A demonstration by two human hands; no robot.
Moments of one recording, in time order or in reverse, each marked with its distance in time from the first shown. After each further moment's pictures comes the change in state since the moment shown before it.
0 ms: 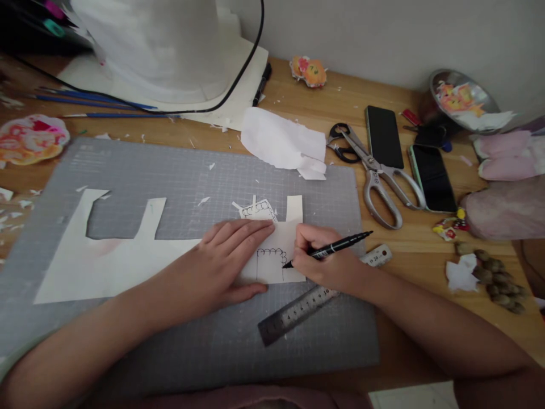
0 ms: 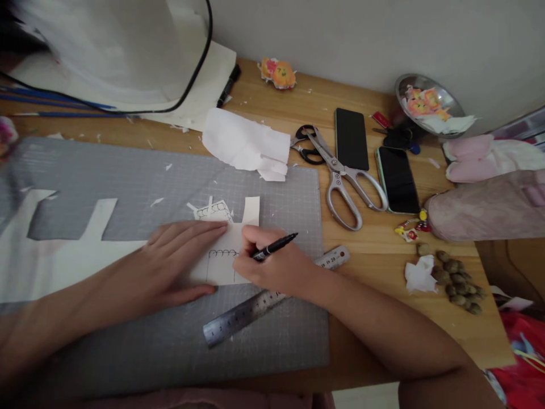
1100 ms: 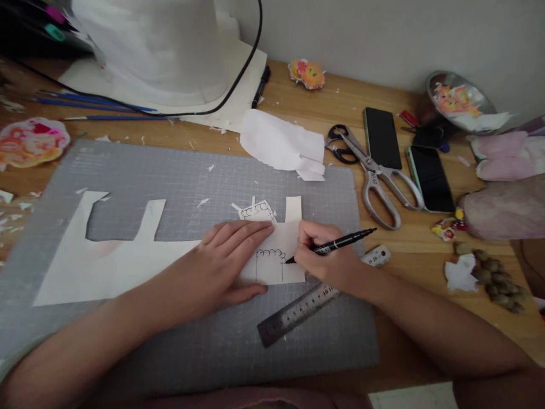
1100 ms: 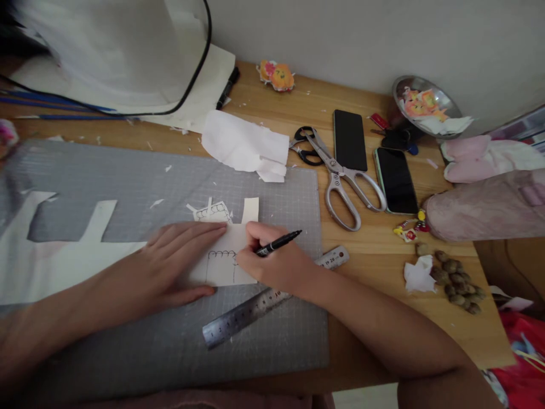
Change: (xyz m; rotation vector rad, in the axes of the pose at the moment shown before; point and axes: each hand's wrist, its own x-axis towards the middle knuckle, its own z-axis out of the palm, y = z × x) left_hand 0.000 0.001 -0.002 0.030 -0.023 -0.008; right_hand 0.001 -0.002 -0.001 0.011 0.074 0.016
